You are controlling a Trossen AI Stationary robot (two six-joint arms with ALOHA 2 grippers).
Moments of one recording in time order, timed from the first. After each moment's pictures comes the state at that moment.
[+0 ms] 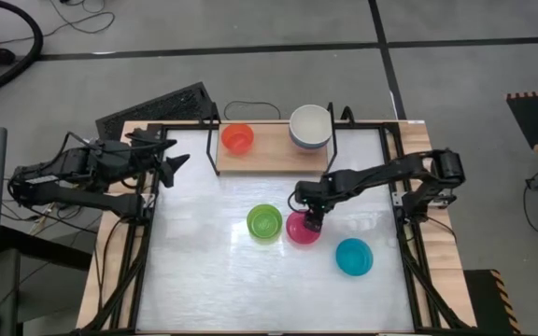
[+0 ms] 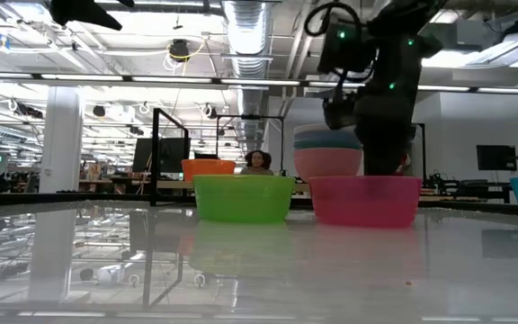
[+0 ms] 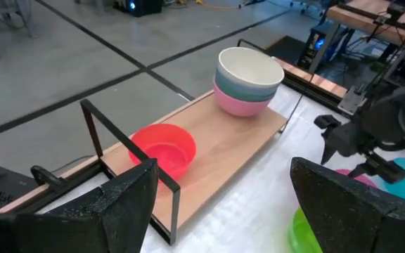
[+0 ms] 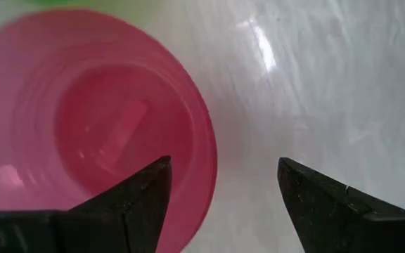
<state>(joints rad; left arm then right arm) 0.02 0.65 1.02 -0.80 -0.59 -0.43 -0.02 1.66 1.00 -0.64 0.00 0.40</state>
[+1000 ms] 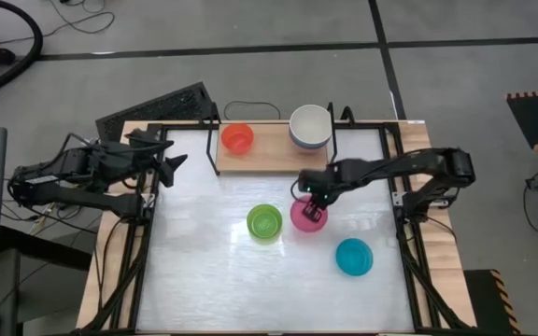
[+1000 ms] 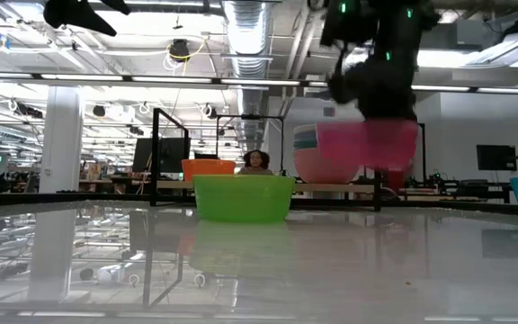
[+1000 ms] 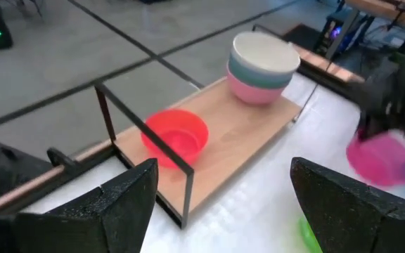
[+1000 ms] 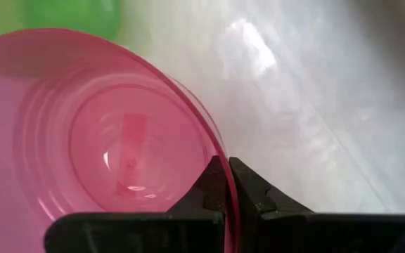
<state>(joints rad) 0.02 0.65 1.02 -0.87 -0.61 -0.47 -0.06 1.56 1.12 -0.82 0.01 0.57</state>
